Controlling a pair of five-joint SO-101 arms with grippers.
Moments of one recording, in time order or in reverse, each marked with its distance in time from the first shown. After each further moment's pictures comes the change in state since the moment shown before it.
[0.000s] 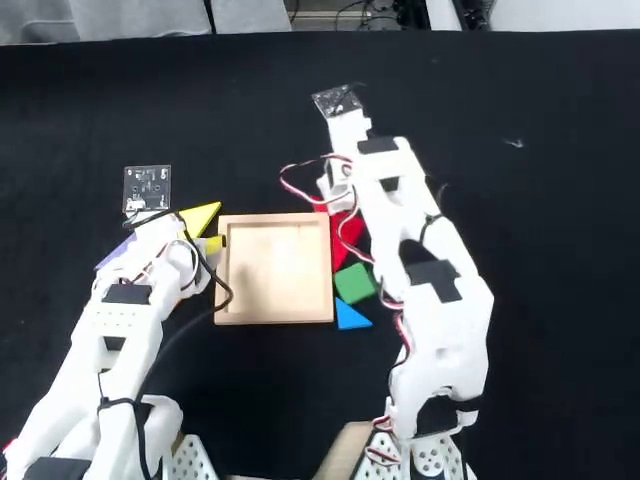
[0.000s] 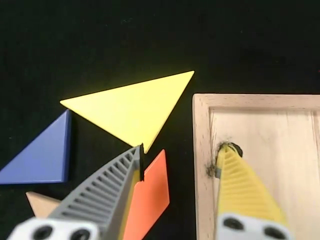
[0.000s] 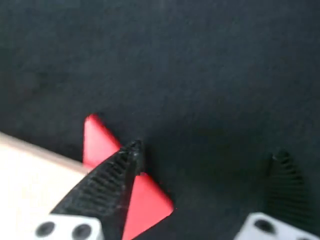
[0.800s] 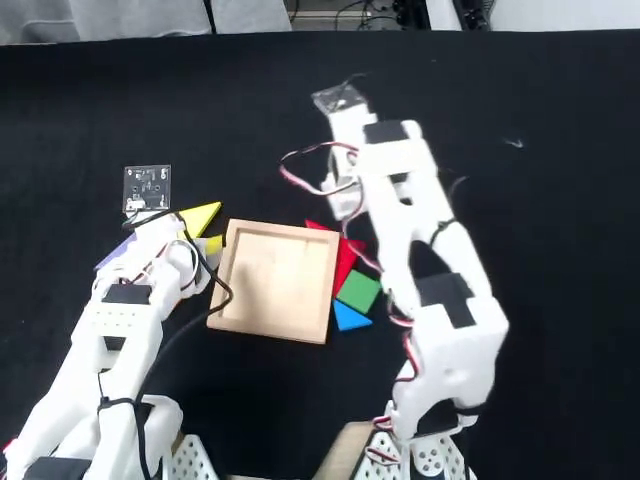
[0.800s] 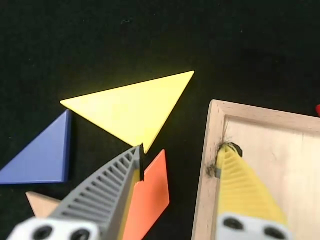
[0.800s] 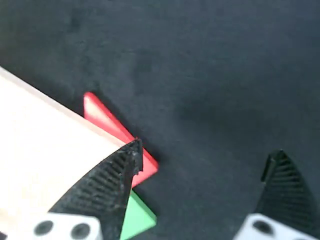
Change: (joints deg) left arm 0.0 0.0 0.0 0.0 0.0; right arm 1.8 -9.2 -1.4 17.6 0.0
